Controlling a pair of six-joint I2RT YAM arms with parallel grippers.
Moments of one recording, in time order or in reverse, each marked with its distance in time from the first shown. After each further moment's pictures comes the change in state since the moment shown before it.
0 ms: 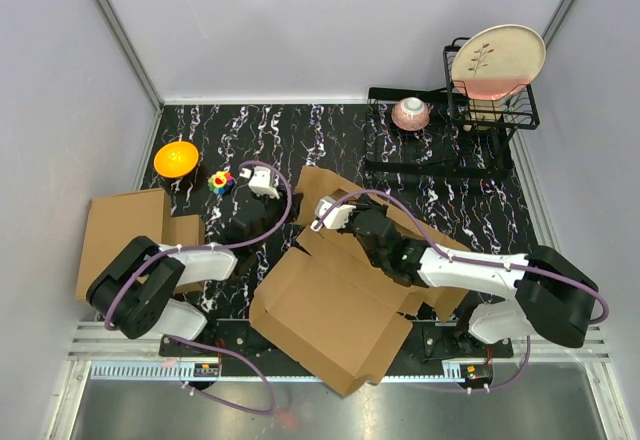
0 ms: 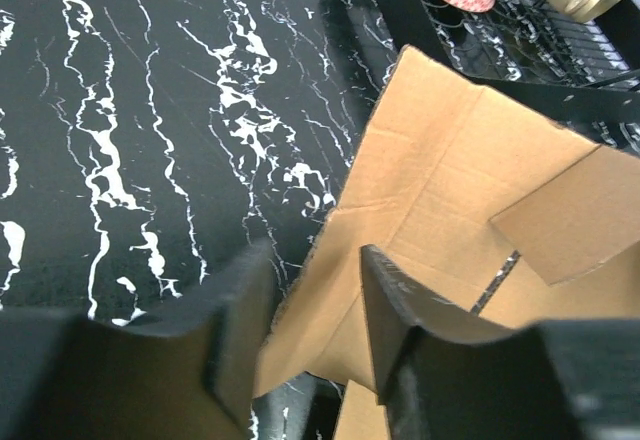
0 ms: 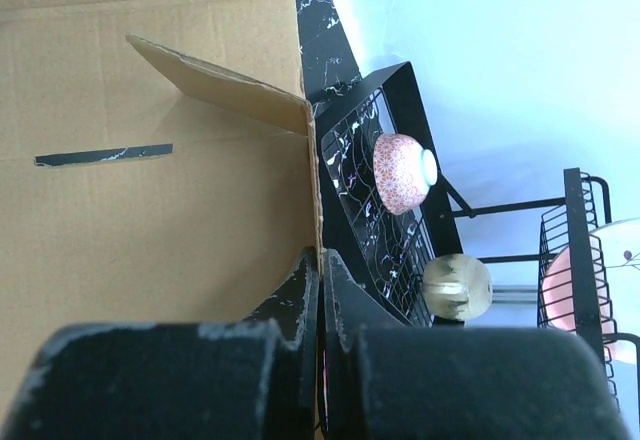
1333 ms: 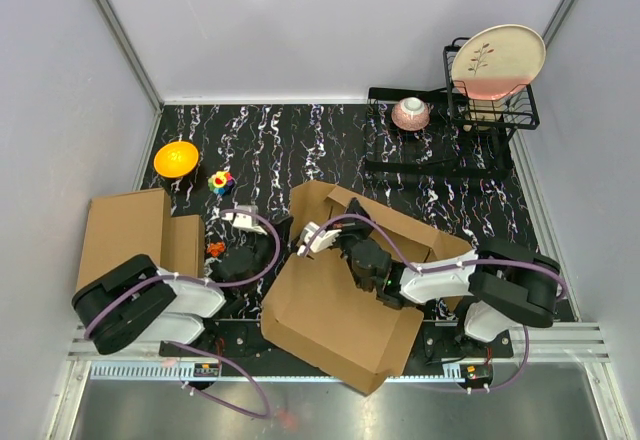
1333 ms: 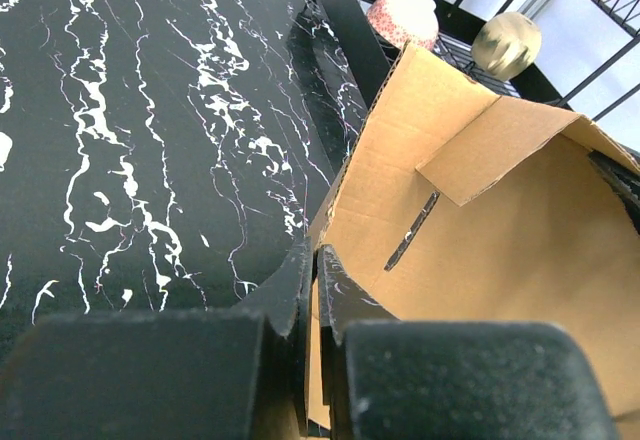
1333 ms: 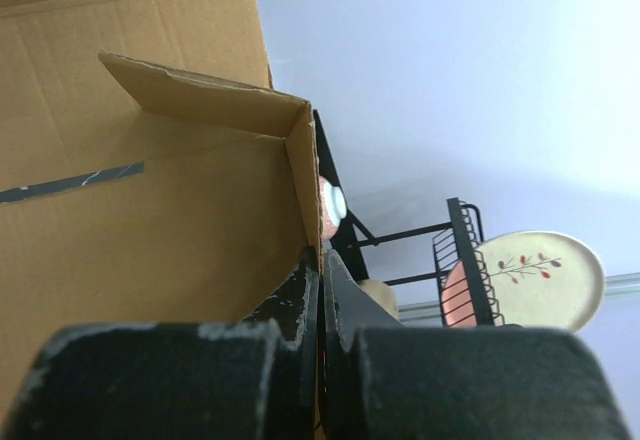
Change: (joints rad) left arm -0.230 -0.125 -0.311 0.341 -0.273 -0.095; right arm 0.158 0.182 -0.129 0.607 0.200 -0.346
